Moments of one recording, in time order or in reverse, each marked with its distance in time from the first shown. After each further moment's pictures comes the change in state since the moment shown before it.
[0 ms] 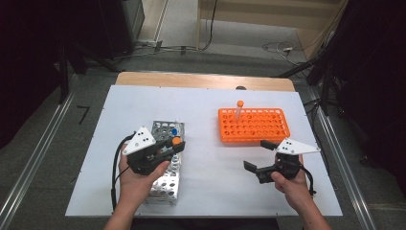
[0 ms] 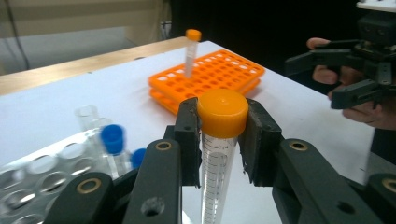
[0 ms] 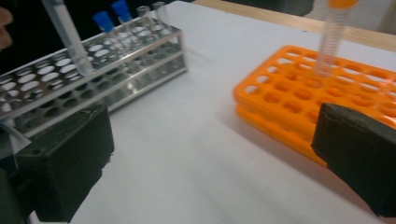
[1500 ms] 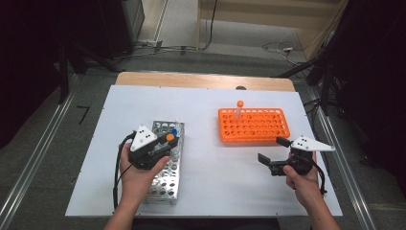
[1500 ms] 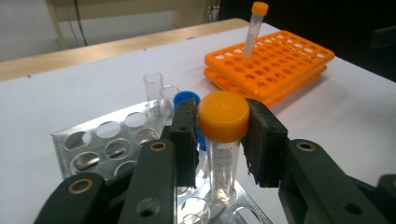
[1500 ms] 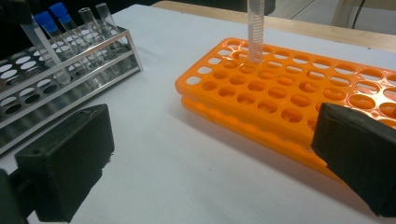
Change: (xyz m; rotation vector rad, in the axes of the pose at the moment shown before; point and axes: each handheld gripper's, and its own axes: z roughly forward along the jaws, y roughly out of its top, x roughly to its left) left arm 0.010 -0.019 0.025 0.096 0.170 0.005; right arm -0.030 -0.011 -0.013 -0.021 -0.100 0.052
